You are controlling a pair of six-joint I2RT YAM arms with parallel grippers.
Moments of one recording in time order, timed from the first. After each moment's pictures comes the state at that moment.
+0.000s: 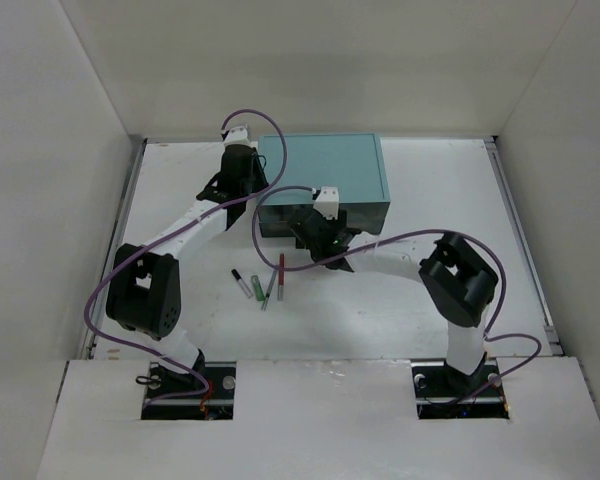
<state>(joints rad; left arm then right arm) -0.37 1.65 1.19 -0.01 -0.21 -0.41 0.90 1.89 1.26 -0.17 0.71 0.63</state>
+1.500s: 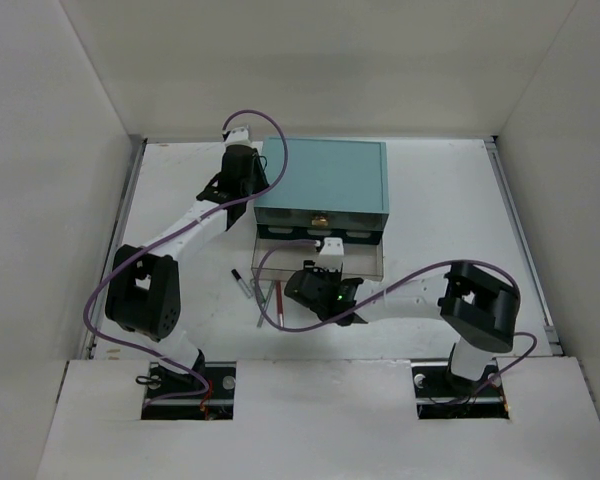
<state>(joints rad) -0.37 1.64 1.19 -0.03 -0.21 -0.41 1.18 1.73 0.97 -0.21 0.78 0.97</state>
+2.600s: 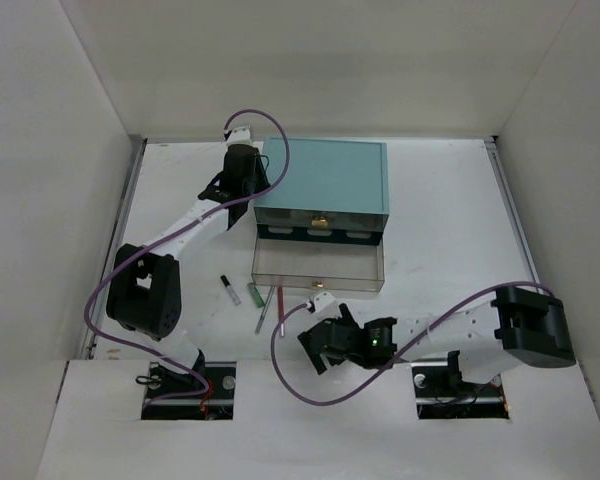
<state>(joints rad) -0.38 1.65 1.21 -0.04 -0.23 -0.40 1.45 1.48 0.73 -0.28 0.45 0.72</state>
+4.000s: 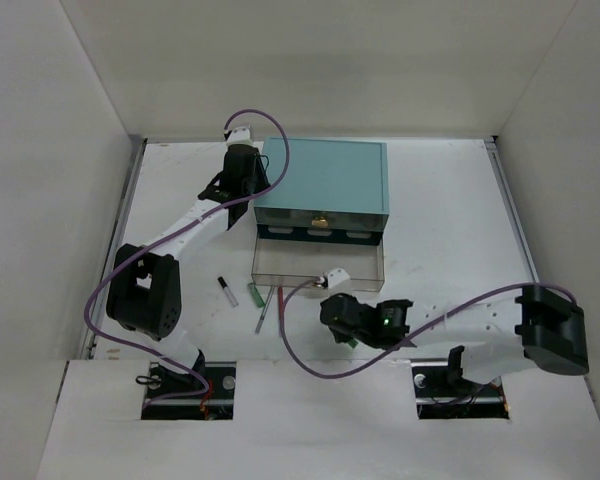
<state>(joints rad) -0.38 1.65 1.21 -0.04 -0.23 -0.40 1.31 1.38 0.68 -0.31 0.42 0.68</state>
